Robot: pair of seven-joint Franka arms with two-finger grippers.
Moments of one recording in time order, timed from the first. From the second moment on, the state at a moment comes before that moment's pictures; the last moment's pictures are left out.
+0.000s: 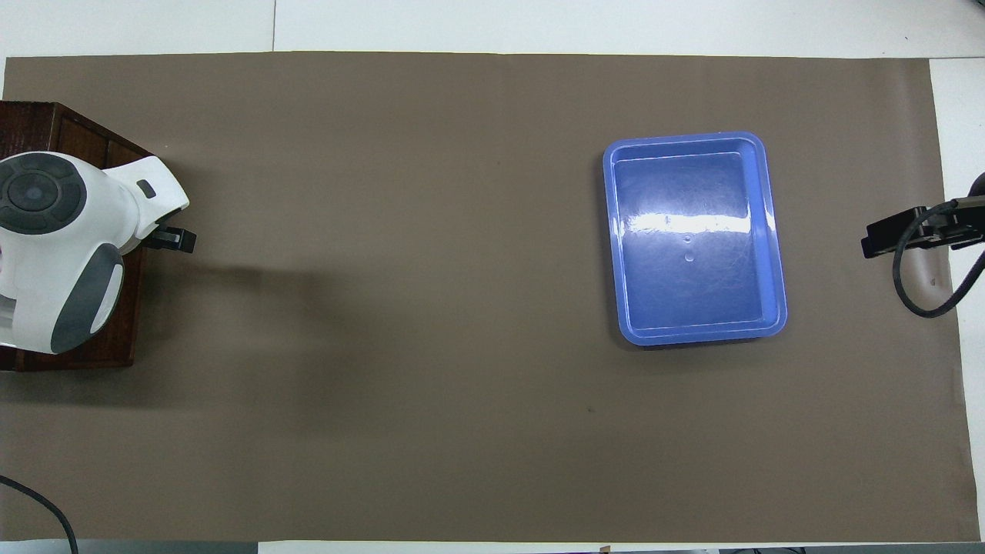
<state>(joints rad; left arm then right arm) -0.03 0.11 -0.04 -2.03 0.47 2.21 -0.08 -0.04 0.01 -0.02 -1.62 -0.01 1.55 -0.13</state>
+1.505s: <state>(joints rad) -0.04 0.11 -0.05 -2.08 0.53 2.29 -0.12 -0.05 0.01 -0.01 -1.62 -0.01 1.59 -0.13</state>
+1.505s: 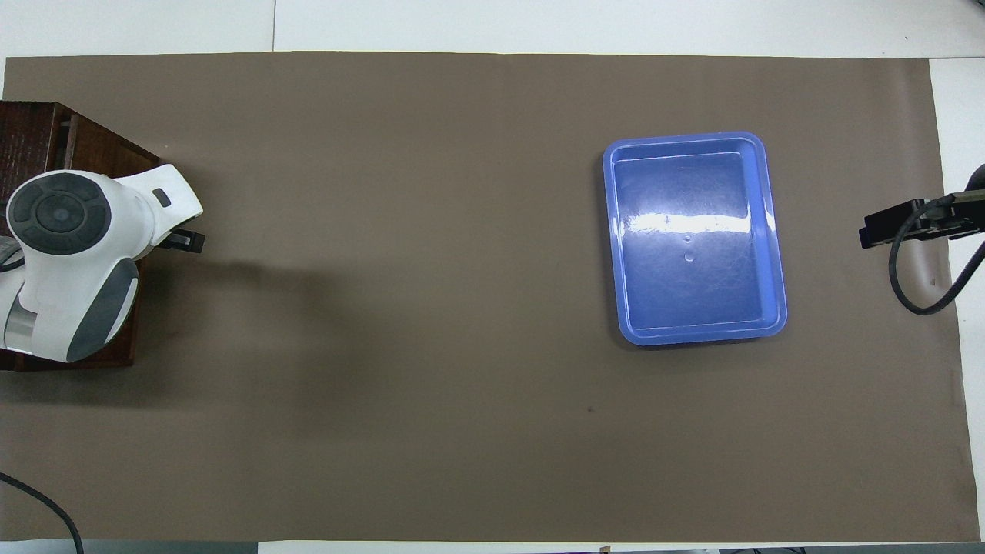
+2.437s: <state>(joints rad) -0.22 0.11 -0.05 -2.07 0.40 2.28 -0.28 -0.04 0.01 0.00 -1.62 -0.01 1.59 -0.13</state>
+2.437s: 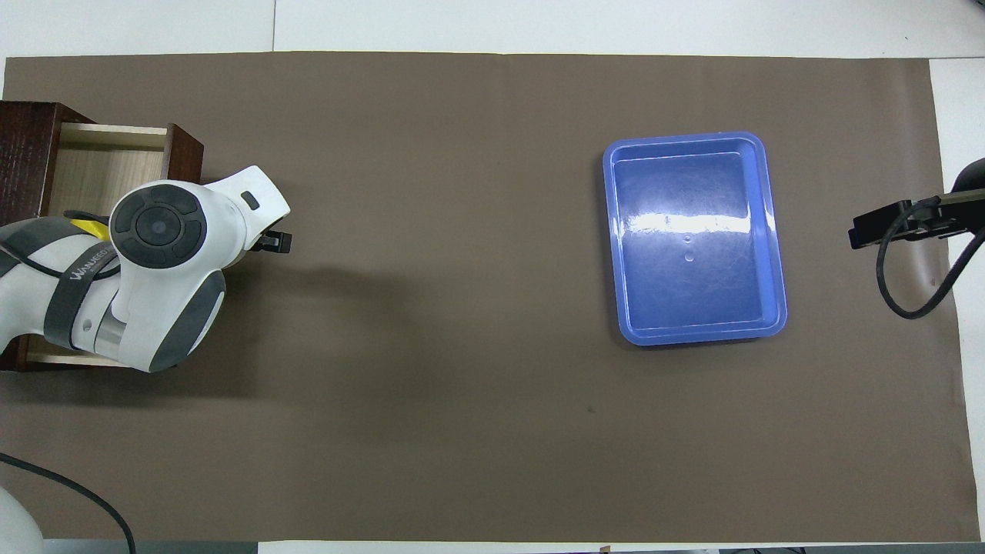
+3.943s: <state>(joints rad) 0.00 0.06 -0.02 -1.87 0.28 2.02 -0.88 -0.04 0.01 0.00 -1.62 -0.01 1.59 -0.13</state>
